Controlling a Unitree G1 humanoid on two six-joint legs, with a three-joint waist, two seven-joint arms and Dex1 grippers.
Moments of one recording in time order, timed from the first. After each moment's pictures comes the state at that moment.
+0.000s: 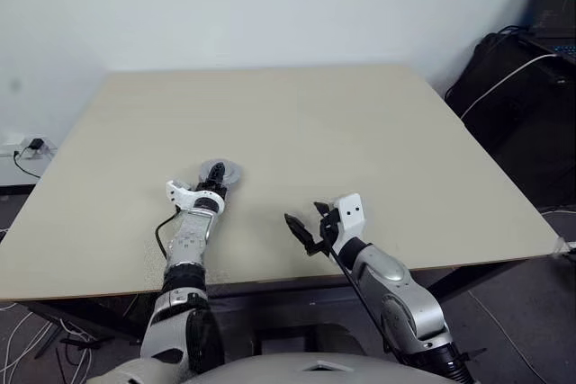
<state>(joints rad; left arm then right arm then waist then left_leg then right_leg) -0.44 -0.07 0.49 0.66 -1.05 0.26 -0.10 0.10 -0.17 0.23 -0.24 0.32 0.41 0.30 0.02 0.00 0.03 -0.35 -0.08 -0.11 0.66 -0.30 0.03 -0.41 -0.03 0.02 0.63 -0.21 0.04</state>
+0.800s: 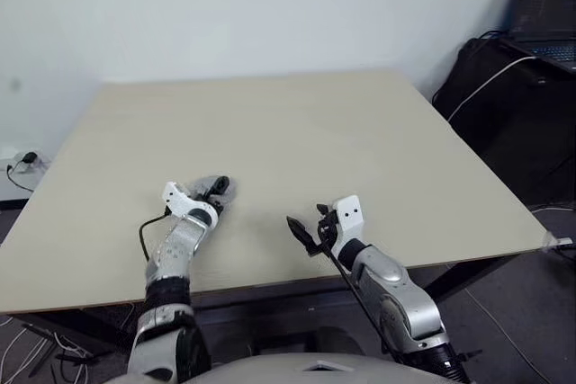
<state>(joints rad) -0.20 0.02 0.35 0.31 -0.80 0.56 -0.01 0.11 -0.17 0.22 -0.20 0.24 0.41 0.30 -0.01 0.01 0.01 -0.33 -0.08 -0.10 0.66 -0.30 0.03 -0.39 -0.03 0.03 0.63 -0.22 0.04</state>
